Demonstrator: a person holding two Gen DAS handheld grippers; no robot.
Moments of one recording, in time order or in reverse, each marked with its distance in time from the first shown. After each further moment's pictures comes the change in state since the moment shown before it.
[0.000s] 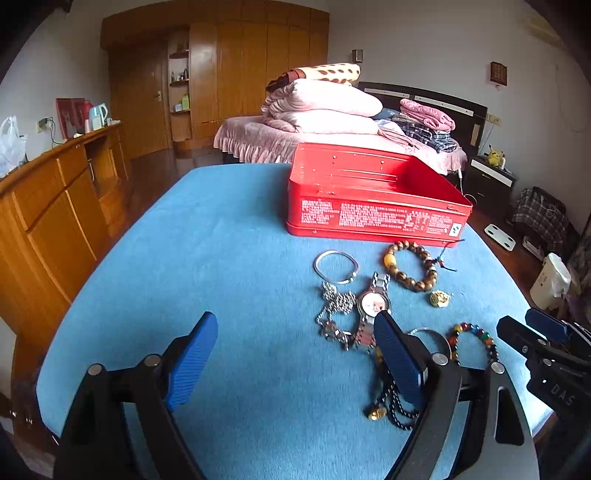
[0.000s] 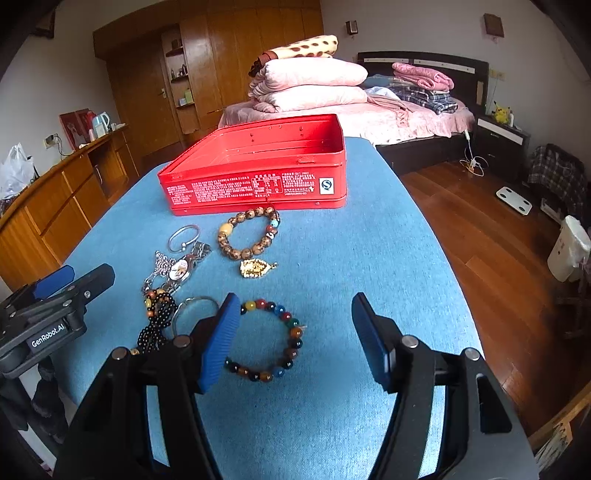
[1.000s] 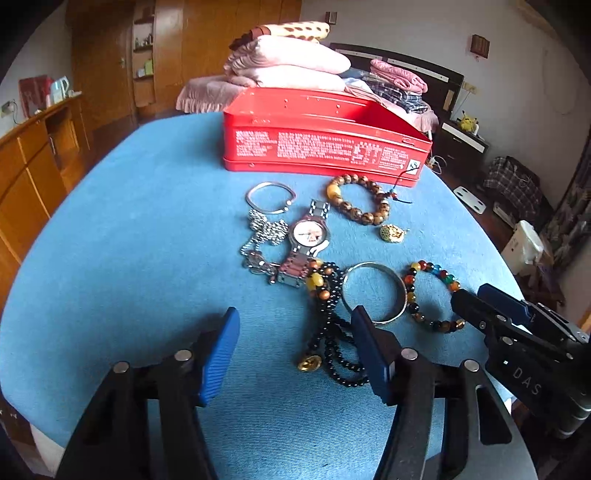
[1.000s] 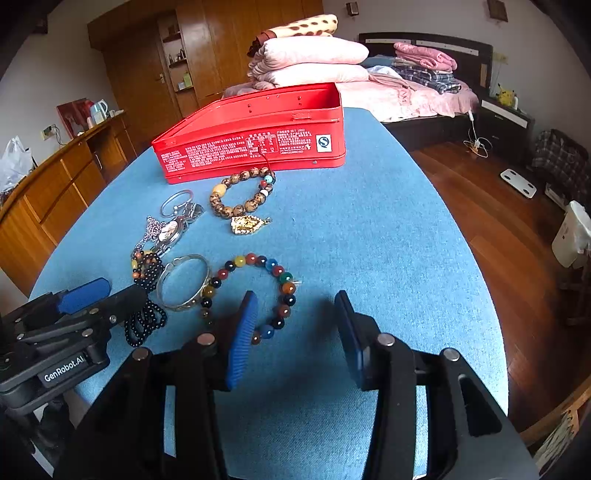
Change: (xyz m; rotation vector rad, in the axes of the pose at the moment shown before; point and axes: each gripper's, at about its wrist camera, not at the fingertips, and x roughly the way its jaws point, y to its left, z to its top) left arm 0.021 -0.033 -0.026 0.022 0.181 -0.150; right arm 0.012 -0.009 -0.021 0.014 0.076 0.017
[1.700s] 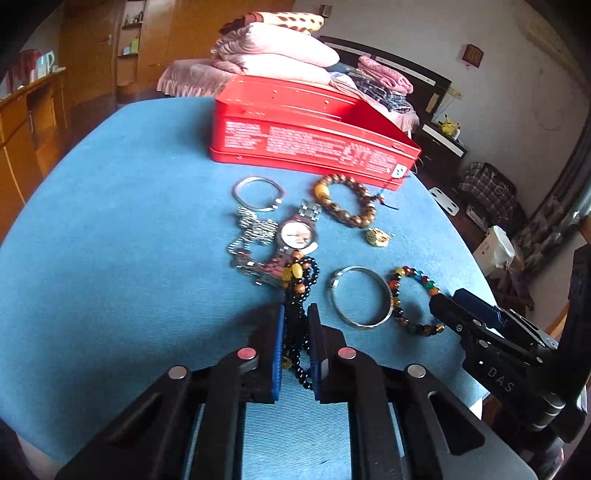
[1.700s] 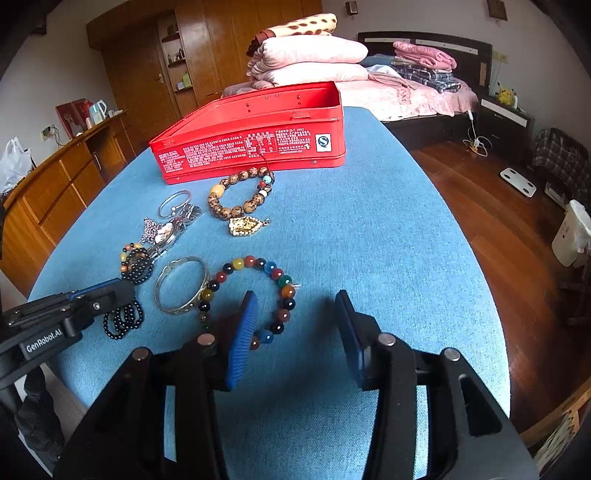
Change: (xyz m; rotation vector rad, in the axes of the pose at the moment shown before) left arm -0.005 0.020 0.009 -0.047 0.037 -0.119; right arm 0.004 0.001 0.002 -0.001 0.005 -0.004
